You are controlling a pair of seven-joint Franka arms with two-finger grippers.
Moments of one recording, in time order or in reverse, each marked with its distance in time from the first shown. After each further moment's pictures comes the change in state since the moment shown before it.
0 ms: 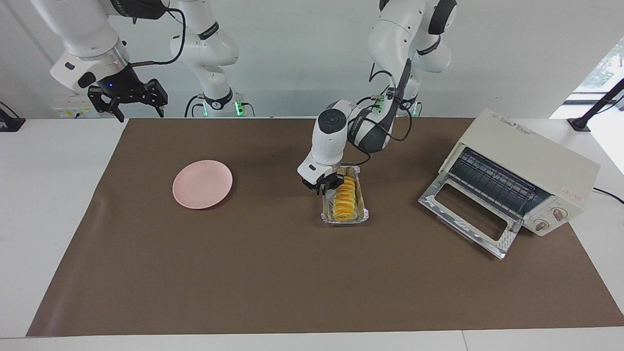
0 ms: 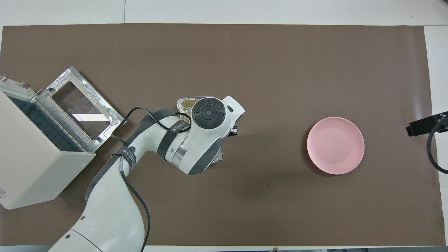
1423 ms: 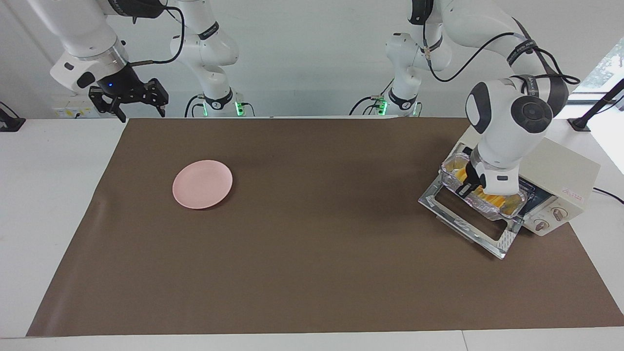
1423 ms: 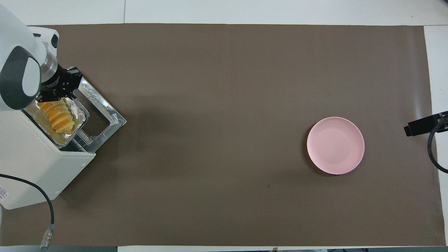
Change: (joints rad) left arm 0.168 -0.083 0.549 0.215 0.046 -0.475 -0.056; right arm -0.002 0.000 0.000 0.000 0.027 -0.001 0.000
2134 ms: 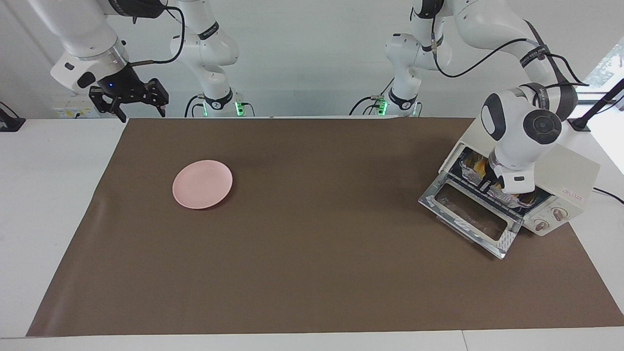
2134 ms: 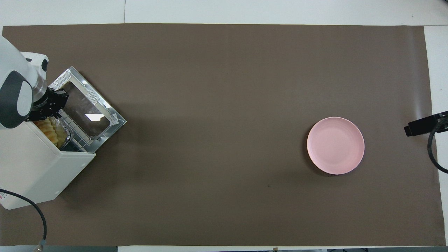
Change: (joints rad) left arm 0.036 -0.071 0.013 -0.198 0.099 0.085 0.004; right arm 0.000 0.000 0.000 0.000 0.000 0.000 0.000
